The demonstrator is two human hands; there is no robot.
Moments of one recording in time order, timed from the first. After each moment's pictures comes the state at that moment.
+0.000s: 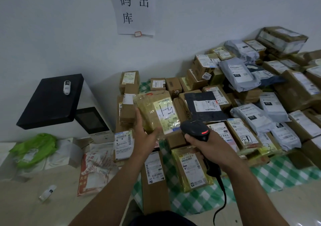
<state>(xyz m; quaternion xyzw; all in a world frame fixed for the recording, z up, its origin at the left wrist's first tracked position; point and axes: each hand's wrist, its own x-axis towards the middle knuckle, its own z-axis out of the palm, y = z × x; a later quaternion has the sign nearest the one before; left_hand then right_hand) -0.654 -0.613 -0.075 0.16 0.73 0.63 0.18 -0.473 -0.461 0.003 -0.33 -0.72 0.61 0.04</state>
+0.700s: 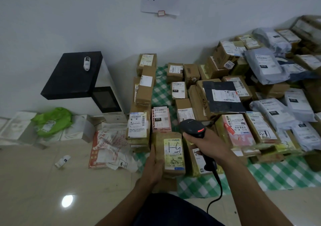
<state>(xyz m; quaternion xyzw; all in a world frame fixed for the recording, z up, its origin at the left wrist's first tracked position) -0.554 -0.710 -0.164 0.06 0.77 0.54 0.34 -0.495 -0.507 -0.026 -0.32 -0.72 0.61 -0.05</state>
